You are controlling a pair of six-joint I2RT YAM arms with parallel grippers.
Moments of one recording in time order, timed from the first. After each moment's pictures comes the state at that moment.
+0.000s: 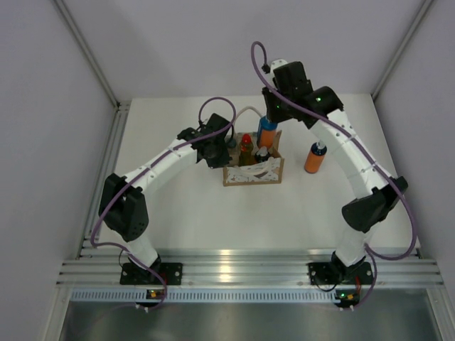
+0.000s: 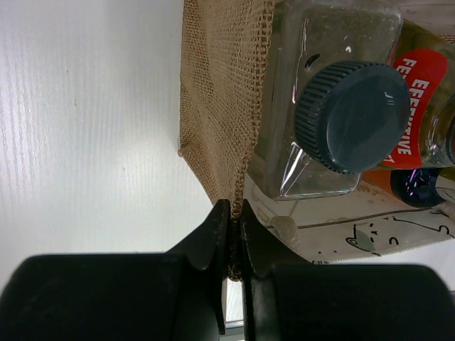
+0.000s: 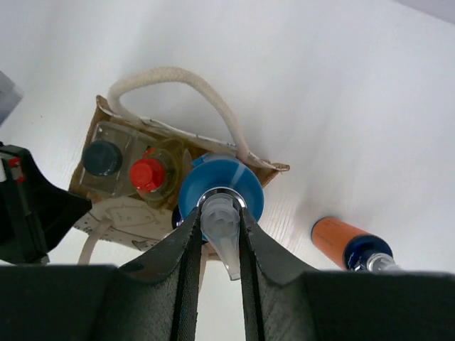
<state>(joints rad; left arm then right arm) -0.62 1.72 1.48 -0.78 -0.13 -0.82 0.57 1.79 2.09 -1.00 0.16 0.10</state>
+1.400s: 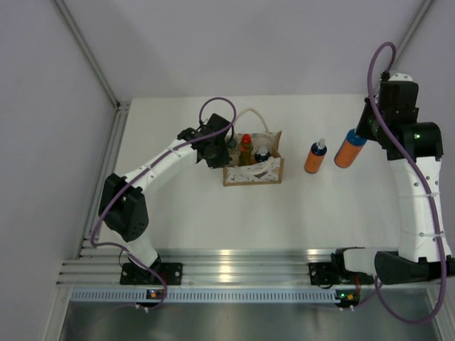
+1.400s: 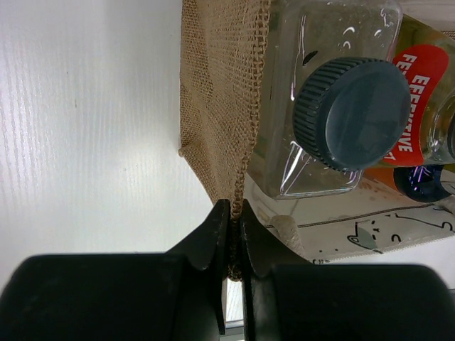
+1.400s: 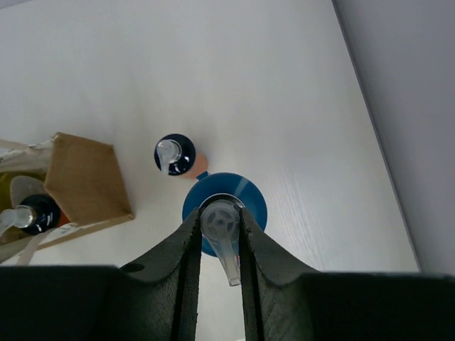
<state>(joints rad) -0.62 1.72 1.48 -0.78 -0.13 -0.81 0.09 1.27 1.79 -1.12 0.26 0.23</state>
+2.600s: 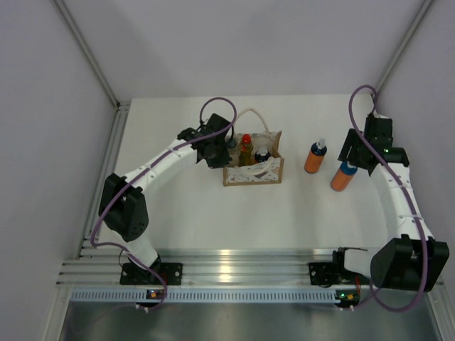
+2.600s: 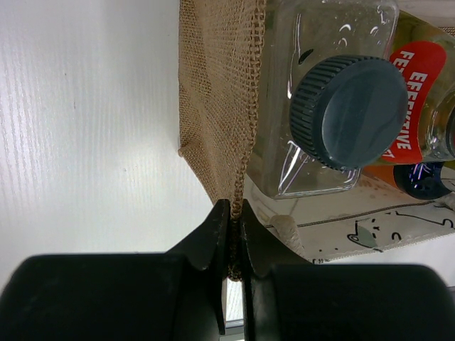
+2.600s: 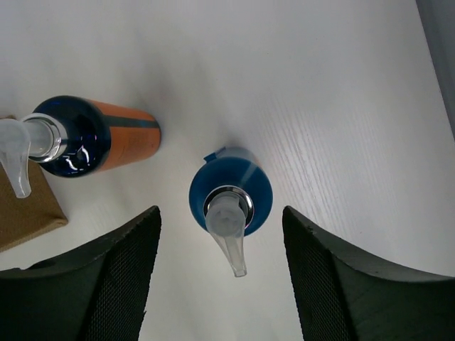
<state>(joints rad) -0.62 1.72 1.48 -0.77 -0.12 -0.79 -0.09 1.22 1.12 -0.72 0.15 0.23</state>
